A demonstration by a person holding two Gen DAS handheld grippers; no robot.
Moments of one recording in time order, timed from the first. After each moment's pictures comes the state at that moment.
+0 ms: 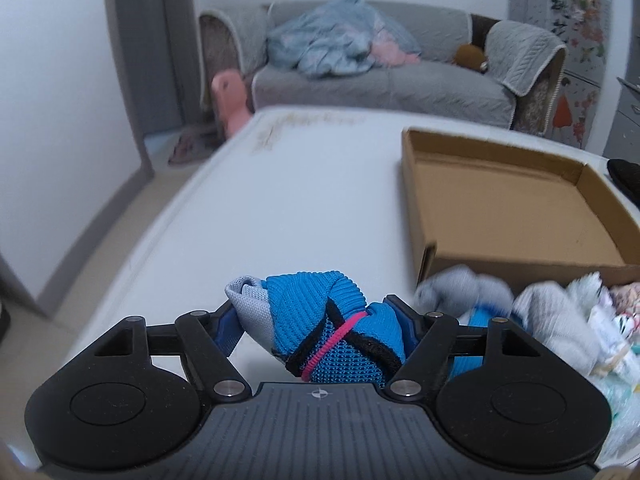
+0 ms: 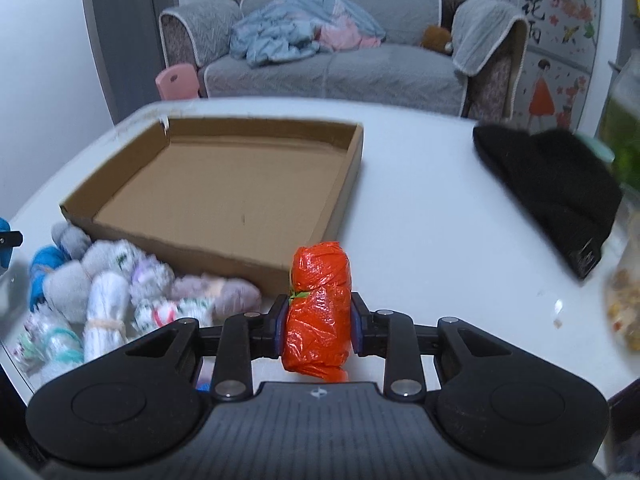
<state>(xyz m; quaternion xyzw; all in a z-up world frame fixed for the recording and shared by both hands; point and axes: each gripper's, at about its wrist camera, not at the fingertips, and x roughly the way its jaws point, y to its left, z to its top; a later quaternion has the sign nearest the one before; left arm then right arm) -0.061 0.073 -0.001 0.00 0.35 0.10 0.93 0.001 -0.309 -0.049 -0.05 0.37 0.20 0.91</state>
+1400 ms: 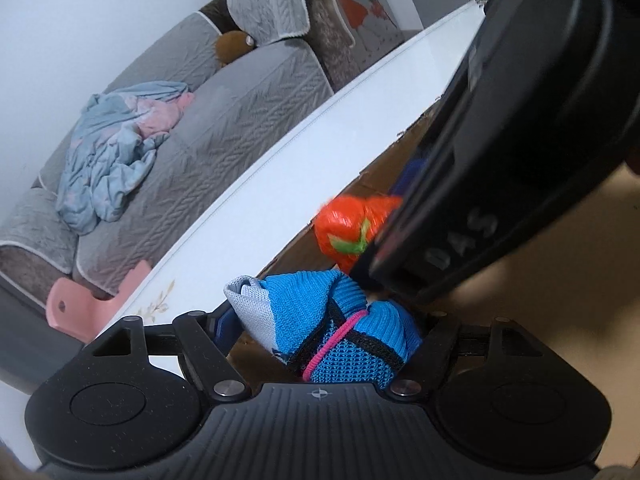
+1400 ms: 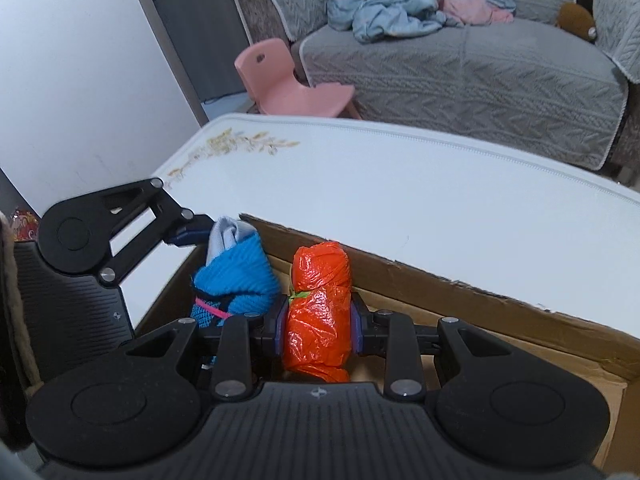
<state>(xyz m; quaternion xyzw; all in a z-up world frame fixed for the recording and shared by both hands) 0.188 -0.023 -0.078 0.34 0.34 -0.16 0.86 0.199 -0.130 -0.069 -0.03 0.43 0.35 0.83</state>
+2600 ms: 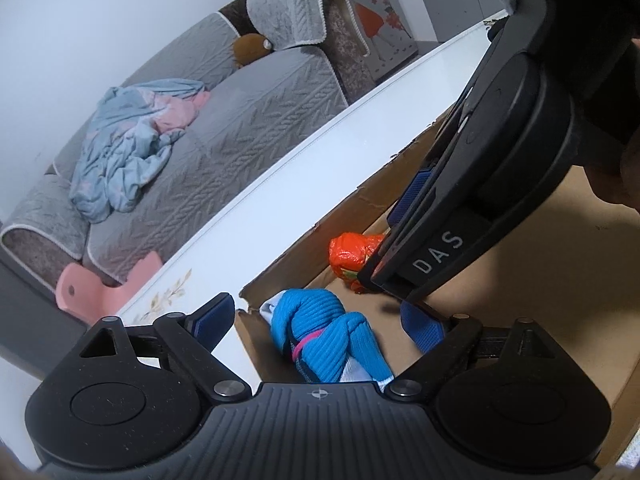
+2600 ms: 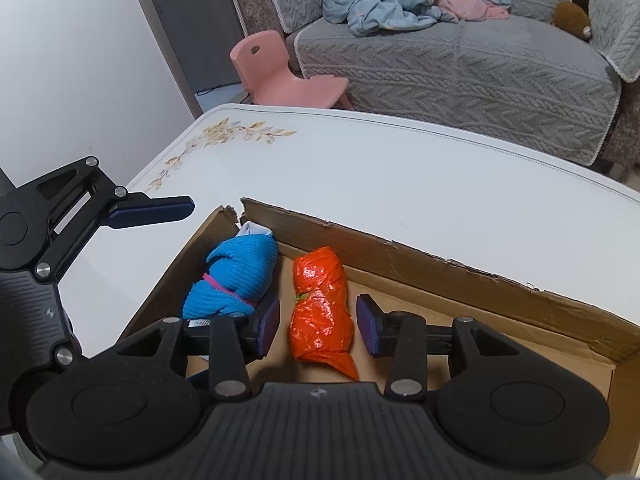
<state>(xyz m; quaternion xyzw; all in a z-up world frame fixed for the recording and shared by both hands) 0.153 -0.026 -0.044 0.32 0.33 -0.14 0.87 0.199 -0.126 -0.062 -0.04 0.44 0.34 0.83</state>
